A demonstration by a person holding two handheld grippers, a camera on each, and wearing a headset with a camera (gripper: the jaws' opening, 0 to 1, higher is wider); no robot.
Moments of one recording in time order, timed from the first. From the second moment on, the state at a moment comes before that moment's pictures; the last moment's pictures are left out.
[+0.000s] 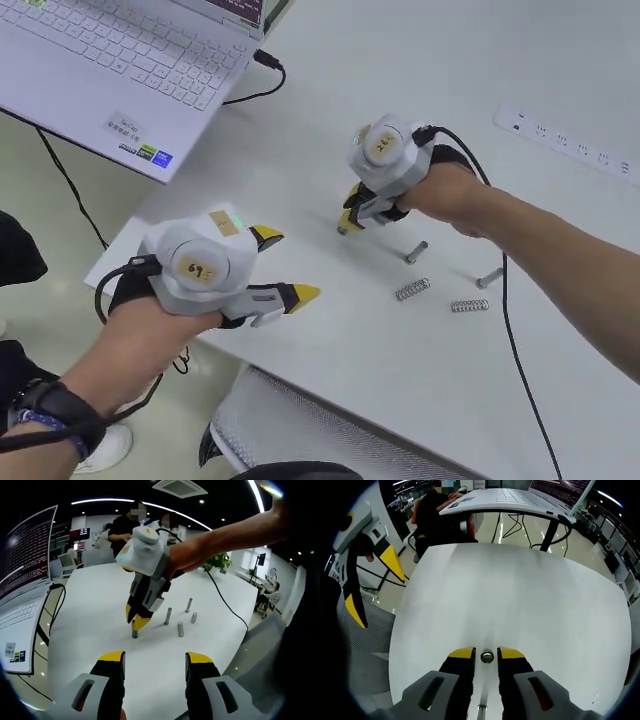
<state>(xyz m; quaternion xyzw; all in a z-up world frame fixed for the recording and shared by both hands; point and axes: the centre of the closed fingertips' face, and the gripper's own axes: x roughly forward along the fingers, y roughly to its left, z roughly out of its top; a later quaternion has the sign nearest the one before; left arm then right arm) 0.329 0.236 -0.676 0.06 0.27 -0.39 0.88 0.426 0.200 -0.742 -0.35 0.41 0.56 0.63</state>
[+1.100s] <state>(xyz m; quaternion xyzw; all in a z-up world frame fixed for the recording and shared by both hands) 0.327 0.226 -0.671 0.07 0.27 -0.39 0.88 0.409 0.150 -0.694 -0.32 0.37 0.51 0.71</state>
